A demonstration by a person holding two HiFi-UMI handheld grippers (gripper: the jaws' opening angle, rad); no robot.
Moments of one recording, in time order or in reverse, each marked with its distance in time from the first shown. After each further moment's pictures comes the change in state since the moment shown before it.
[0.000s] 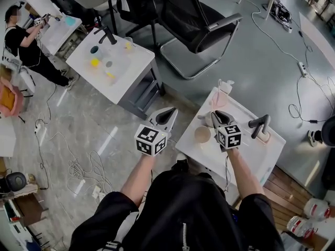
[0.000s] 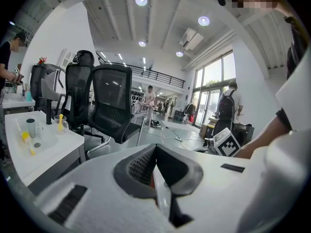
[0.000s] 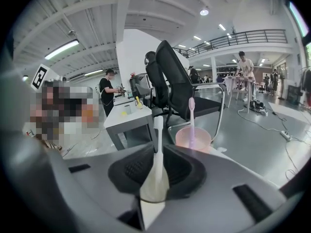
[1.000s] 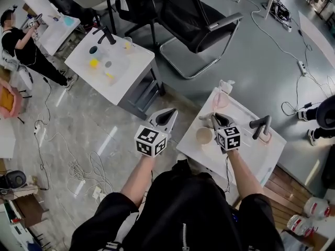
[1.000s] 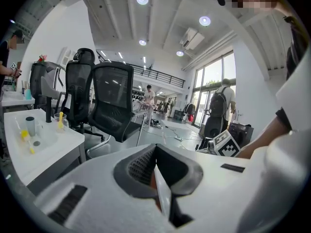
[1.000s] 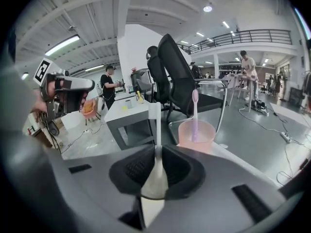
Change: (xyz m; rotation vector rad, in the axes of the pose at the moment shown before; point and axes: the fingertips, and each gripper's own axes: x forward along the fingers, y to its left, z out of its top) left arm 0.001 0.007 -0.005 -0.009 0.010 -0.005; right arm 0.007 0.002 -0.016 -0.026 0.052 0.008
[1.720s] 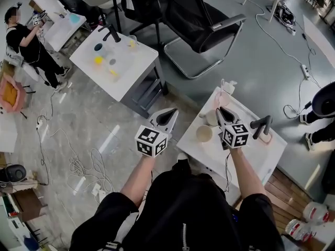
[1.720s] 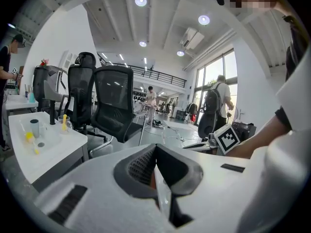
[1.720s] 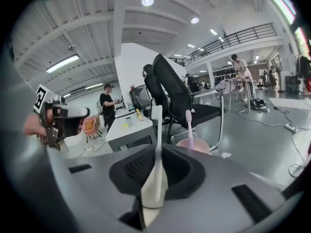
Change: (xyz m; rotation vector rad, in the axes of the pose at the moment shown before) left arm -0.013 -0.012 0.002 0.014 -0.008 0.032; right arm -0.023 -0.010 0.044 0.098 -0.181 0.028
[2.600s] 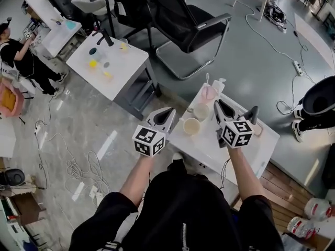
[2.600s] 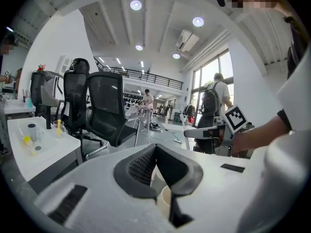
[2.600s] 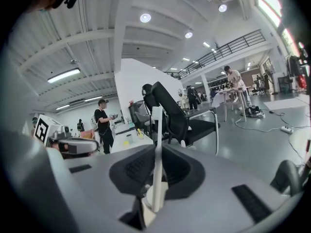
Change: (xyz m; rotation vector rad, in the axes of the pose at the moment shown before) left arm 0.001 -0.068 0.010 0.032 -0.036 -0.012; right arm -0.092 0.005 0.072 0.041 -0.167 -0.019
